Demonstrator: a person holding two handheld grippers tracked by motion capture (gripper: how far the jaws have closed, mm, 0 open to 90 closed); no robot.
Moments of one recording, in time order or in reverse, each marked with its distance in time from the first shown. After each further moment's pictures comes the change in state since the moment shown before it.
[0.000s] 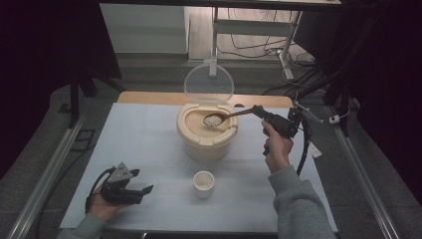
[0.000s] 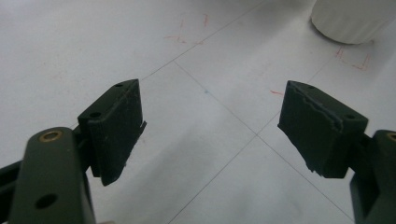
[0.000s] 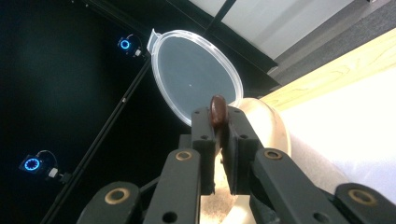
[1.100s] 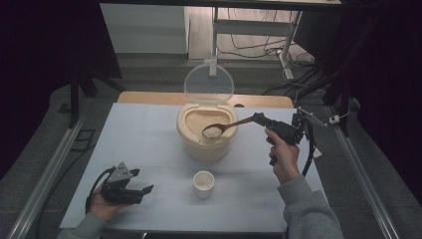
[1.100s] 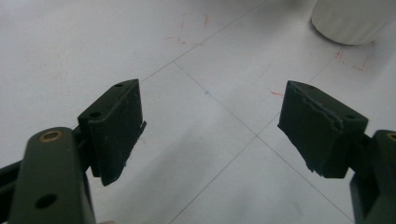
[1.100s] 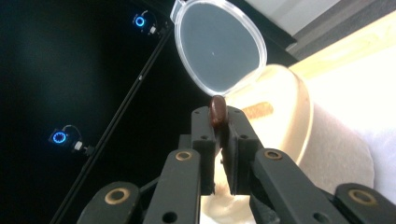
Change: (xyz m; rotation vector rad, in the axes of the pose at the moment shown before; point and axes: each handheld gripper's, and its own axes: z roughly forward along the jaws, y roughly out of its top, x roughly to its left) left arm 0.000 0.001 0.000 -0.001 0.002 -0.003; right arm 0.009 -0.009 -0.023 0.105 0.063 0.020
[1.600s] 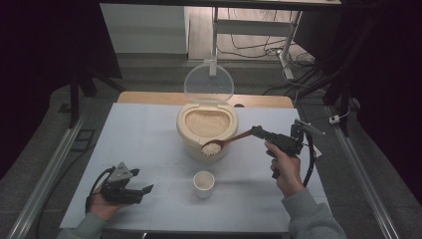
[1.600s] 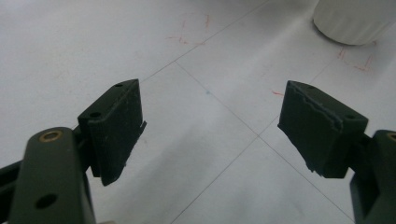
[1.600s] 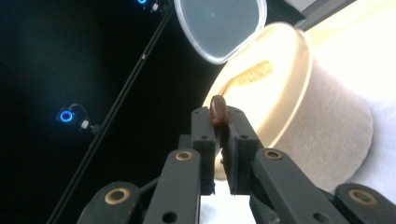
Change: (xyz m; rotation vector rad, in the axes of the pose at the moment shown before) left arm 0.001 0.000 0.000 0.001 0.002 -0.003; right arm -0.008 -0.024 -0.013 0.093 0.023 0.008
